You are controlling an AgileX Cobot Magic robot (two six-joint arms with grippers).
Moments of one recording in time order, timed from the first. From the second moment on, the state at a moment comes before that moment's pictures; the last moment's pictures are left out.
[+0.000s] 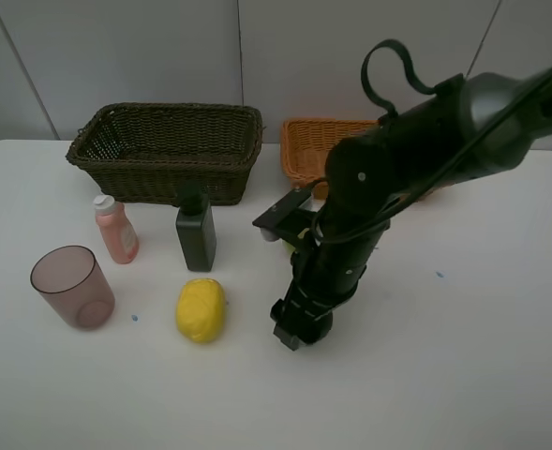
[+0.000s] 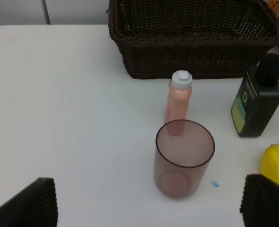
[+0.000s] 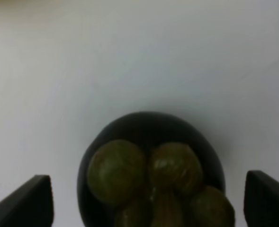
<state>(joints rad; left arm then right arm) -0.11 -0.01 -0.51 0.02 1.07 -0.05 0.76 1.90 -1.02 0.04 0.65 -0.20</state>
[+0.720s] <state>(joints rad) -0.11 -0.01 -0.51 0.02 1.07 -0.05 0.77 1.91 -1.02 0.04 0.65 -0.20</state>
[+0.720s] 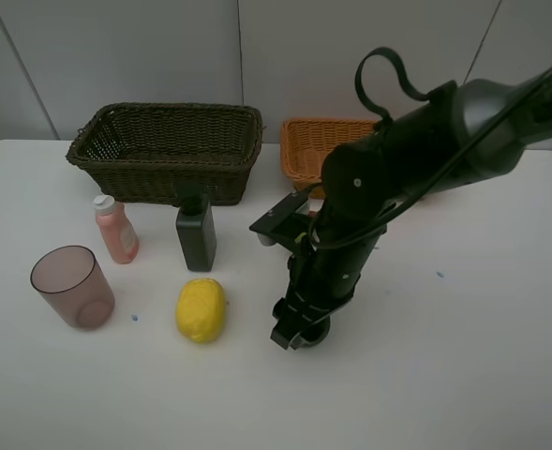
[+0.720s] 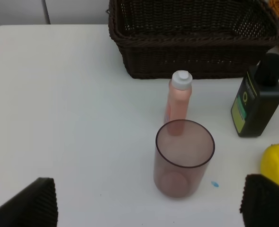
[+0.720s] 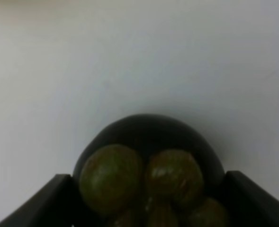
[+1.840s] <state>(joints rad) -0.11 -0.01 -0.51 0.02 1.07 -0.05 0.67 1.72 -1.53 -0.24 1.02 -0.16</state>
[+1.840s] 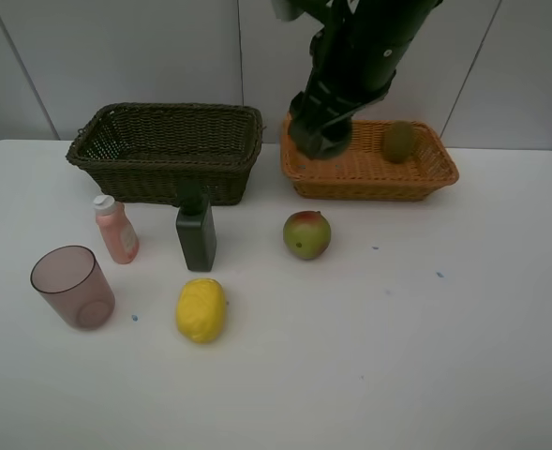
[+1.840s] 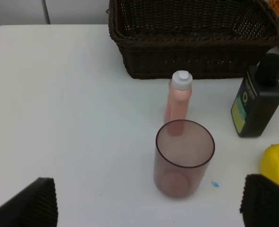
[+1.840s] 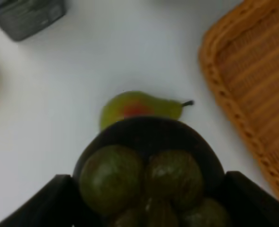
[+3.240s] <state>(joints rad) -0.11 -0.01 -0.51 0.02 1.07 -0.05 0.18 2.05 -1.55 -0.11 0.72 -0.02</state>
